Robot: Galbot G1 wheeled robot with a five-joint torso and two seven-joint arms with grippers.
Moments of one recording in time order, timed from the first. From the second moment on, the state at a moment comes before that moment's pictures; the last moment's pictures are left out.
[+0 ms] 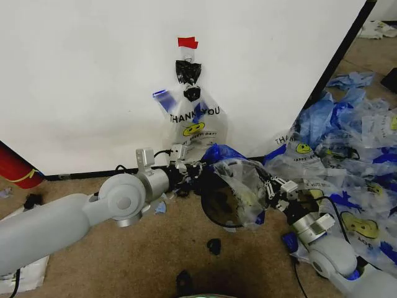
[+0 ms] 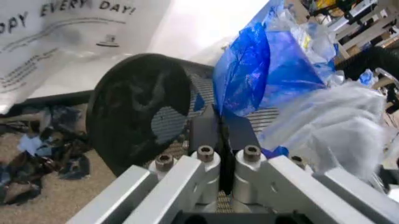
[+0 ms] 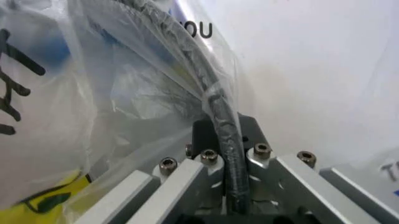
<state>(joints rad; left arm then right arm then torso) 0.20 -0.56 0.64 -2.11 -1.73 0.10 -0.35 -1.33 0.74 0.27 1.97 0.63 0.34 0.01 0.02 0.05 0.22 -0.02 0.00</state>
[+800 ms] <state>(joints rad) 0.24 -0.54 0.63 -2.06 -1.70 0.08 -0.30 -1.34 0.74 0.29 1.97 0.88 0.32 -0.02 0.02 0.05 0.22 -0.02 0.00</state>
